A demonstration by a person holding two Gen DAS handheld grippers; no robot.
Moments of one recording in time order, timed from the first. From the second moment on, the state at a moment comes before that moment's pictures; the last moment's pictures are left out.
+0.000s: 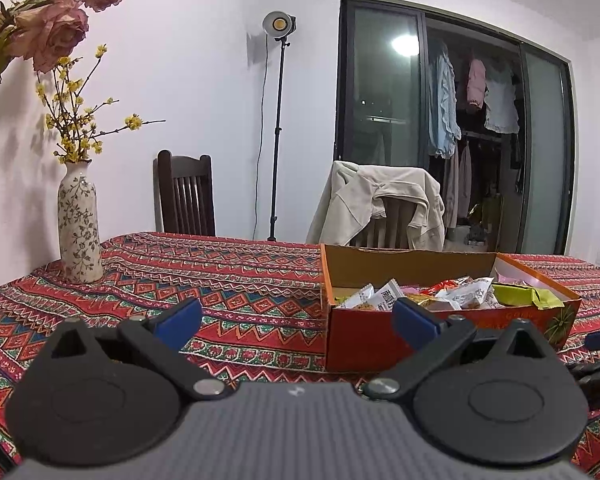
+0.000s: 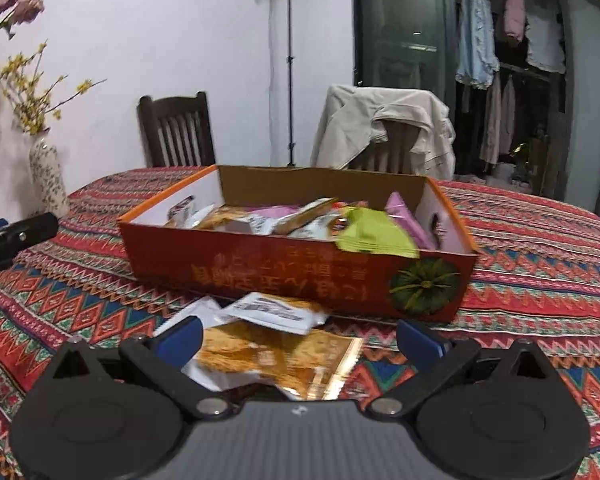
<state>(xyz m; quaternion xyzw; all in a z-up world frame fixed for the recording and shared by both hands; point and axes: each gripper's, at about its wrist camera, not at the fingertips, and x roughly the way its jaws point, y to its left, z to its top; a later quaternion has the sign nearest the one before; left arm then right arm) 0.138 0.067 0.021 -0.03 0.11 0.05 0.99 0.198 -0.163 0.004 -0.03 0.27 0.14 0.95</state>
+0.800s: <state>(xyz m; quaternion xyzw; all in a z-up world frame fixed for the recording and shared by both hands) 0.140 0.070 0.019 -0.04 0.12 0.05 0.99 0.205 -0.130 -0.019 -0.08 0.28 0.16 0.94</state>
